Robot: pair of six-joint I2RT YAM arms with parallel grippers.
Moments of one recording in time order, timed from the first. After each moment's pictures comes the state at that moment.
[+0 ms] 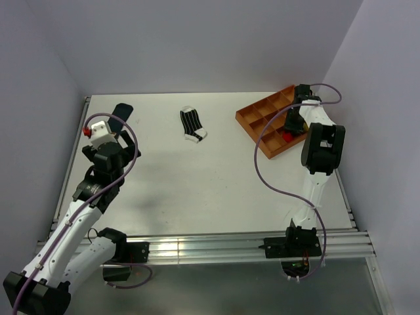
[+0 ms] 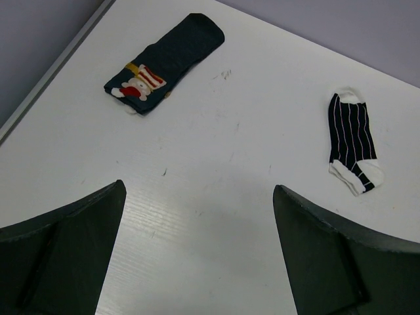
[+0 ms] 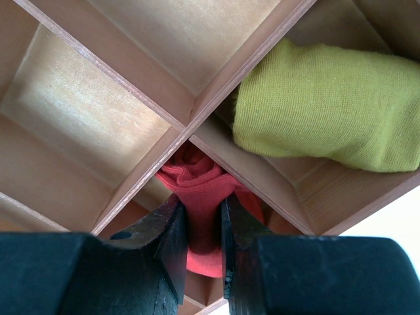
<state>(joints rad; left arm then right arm) -0.36 0.79 0.74 -0.30 -0.61 -0.43 -0.15 2.24 1.84 -0.79 0.05 0.18</state>
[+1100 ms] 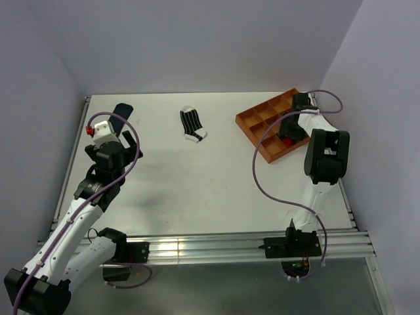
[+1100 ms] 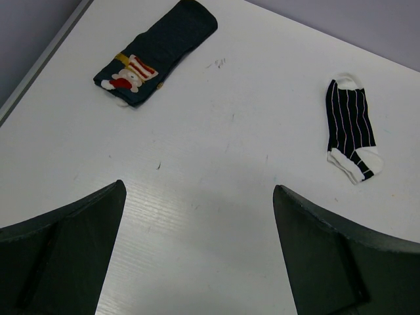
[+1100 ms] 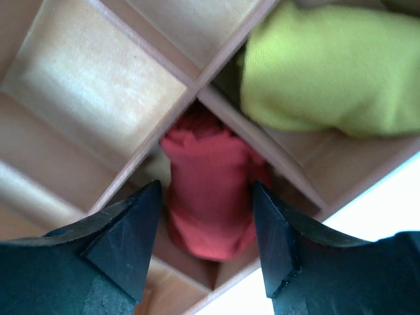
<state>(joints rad) -0.36 0.81 0.74 -0.30 -0.57 -0.43 -0.12 2.05 1.53 -0.61 0.09 0.21</state>
